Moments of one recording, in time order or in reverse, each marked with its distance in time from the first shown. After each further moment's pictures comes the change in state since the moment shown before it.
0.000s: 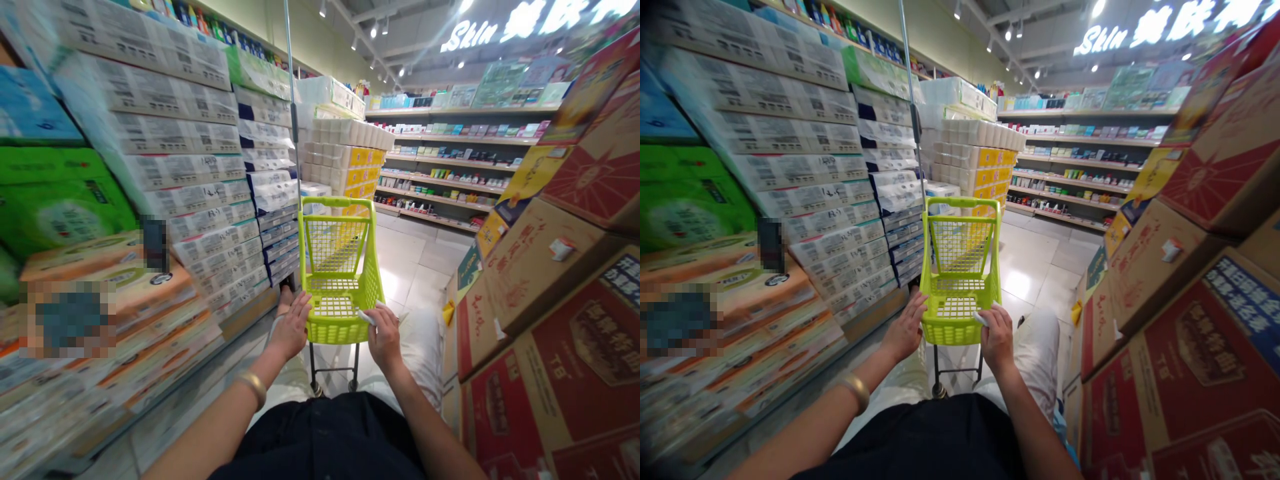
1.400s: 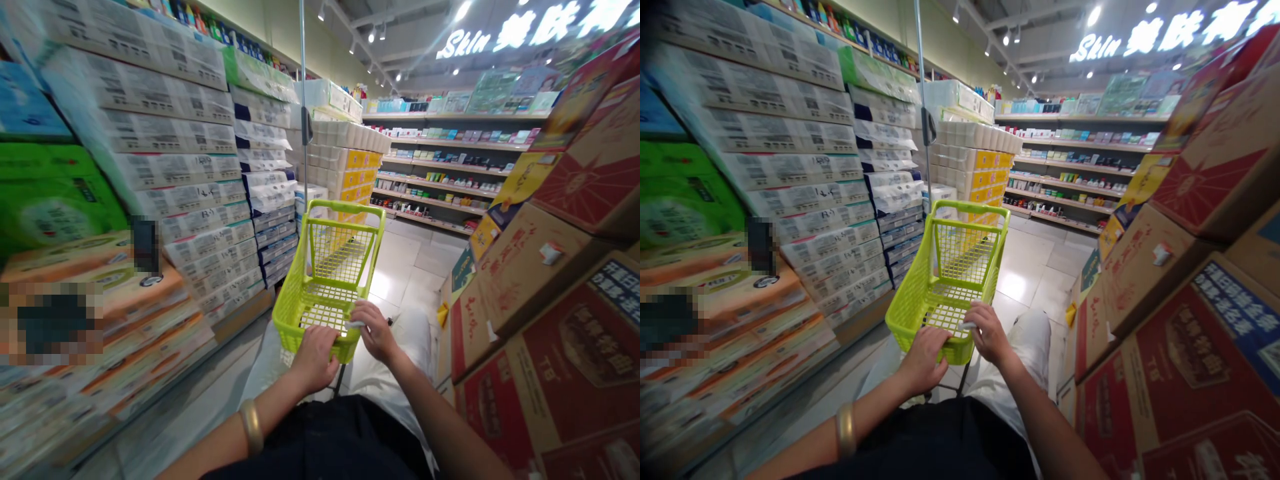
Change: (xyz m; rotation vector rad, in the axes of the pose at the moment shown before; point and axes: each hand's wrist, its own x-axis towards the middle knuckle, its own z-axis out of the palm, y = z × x) left_hand -0.002 0.092 -0.024 -0.240 -0.144 0.015; right_hand 0.039 0.000 -0.013 0.332 -0.265 -0.209
